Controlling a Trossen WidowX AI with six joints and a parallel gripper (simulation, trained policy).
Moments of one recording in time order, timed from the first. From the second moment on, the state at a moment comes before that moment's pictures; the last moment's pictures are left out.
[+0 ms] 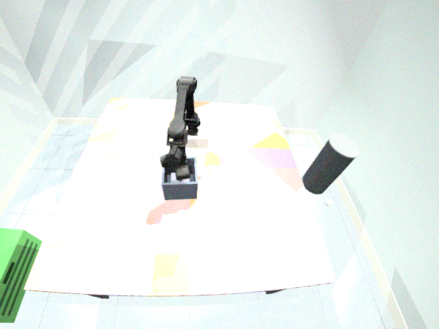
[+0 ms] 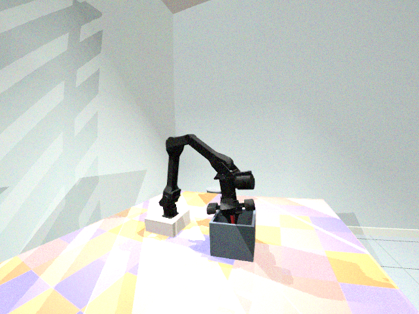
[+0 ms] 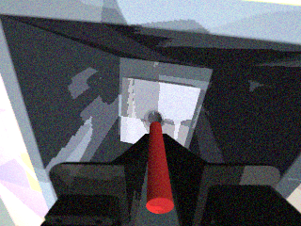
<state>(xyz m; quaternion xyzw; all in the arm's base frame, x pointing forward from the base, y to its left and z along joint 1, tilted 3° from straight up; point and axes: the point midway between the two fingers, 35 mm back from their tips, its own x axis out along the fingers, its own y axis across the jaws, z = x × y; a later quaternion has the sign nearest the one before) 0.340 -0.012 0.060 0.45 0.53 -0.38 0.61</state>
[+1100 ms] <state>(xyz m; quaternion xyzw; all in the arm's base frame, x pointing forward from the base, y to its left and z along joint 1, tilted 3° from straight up) 0.348 -0.019 0.063 0.48 0.60 -0.35 0.53</state>
